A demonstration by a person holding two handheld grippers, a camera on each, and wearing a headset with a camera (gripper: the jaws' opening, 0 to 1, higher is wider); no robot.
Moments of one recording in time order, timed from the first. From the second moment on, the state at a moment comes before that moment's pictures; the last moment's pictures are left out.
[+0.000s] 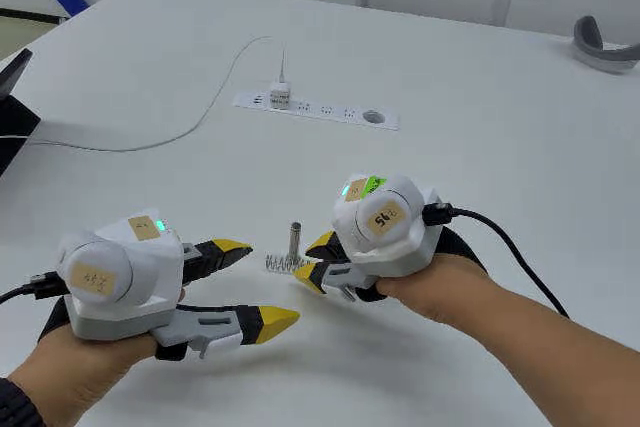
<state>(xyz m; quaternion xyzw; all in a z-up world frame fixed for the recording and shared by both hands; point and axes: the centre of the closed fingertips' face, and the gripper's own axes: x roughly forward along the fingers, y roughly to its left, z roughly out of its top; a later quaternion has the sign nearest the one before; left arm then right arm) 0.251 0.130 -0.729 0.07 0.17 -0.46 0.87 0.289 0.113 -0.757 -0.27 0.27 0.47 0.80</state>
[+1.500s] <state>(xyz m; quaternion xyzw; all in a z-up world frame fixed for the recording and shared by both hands) 0.246 0.132 -0.731 0.08 0.17 -0.47 0.86 0.243 0.111 -0.744 -0.28 0.29 0.55 0.73</state>
